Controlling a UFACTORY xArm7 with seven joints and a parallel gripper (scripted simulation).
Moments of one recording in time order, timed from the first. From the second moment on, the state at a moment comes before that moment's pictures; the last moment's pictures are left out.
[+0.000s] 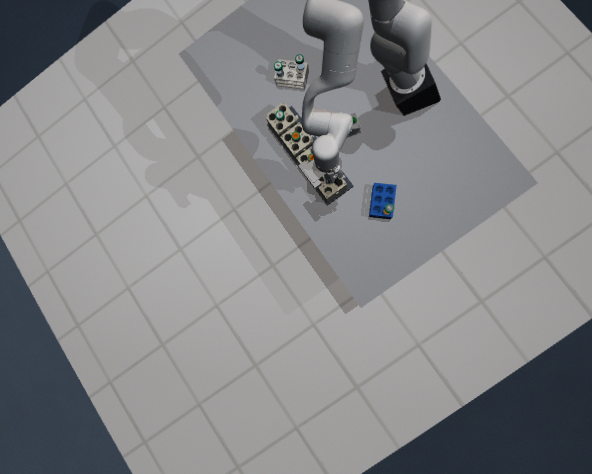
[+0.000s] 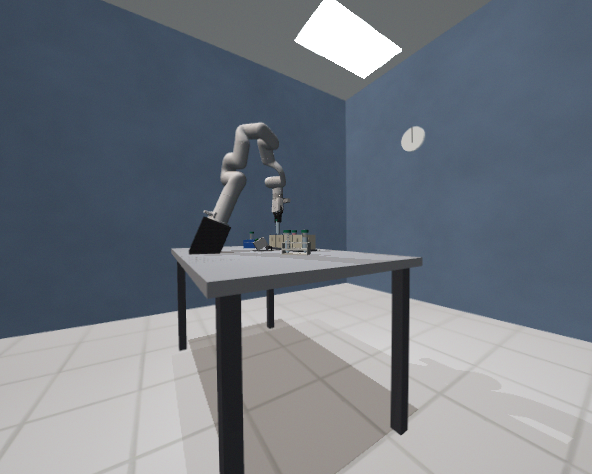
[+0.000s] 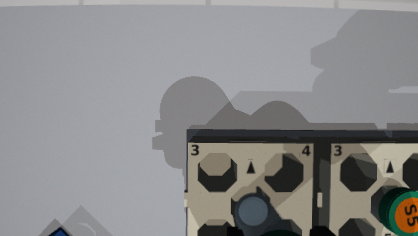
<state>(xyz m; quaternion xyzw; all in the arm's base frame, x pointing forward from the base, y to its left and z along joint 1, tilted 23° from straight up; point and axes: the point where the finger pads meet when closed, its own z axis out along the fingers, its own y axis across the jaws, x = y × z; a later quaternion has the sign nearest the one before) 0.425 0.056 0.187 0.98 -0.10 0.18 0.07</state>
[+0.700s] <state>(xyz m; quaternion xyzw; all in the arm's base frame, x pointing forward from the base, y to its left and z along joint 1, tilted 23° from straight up) 0.431 0.053 0.170 0.98 -0.10 0.18 0.07</state>
